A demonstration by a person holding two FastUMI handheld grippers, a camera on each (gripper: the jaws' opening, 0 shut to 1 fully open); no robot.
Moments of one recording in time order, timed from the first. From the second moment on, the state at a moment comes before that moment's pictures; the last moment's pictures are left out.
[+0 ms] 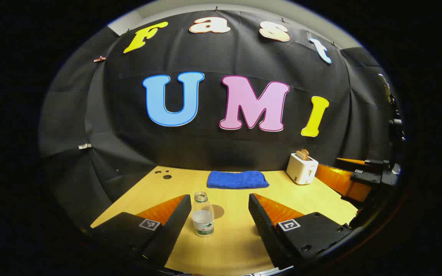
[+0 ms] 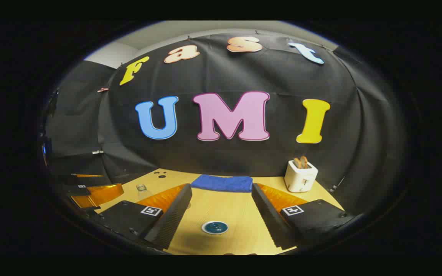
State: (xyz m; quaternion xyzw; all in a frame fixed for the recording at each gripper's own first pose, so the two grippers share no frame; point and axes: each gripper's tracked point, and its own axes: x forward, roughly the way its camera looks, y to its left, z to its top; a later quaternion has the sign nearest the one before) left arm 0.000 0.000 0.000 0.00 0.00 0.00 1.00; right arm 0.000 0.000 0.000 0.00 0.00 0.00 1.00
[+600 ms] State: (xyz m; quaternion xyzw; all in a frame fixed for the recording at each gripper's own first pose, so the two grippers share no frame) left arm 0.000 0.040 -0.032 0.04 0.03 0.00 1.00; right arm 0.002 0.016 -0.050 0.00 0.06 -0.04 1.00
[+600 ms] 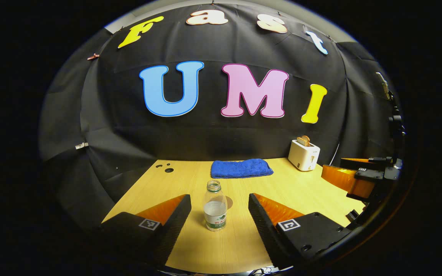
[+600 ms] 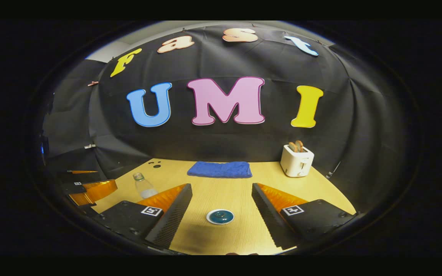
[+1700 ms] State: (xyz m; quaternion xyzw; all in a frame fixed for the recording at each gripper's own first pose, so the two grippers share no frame) left arm 0.036 0.060 -0.165 0.03 0.09 0.00 1.00; right arm 0.096 0.002 -0.207 -0.05 0.10 -0.06 0.99
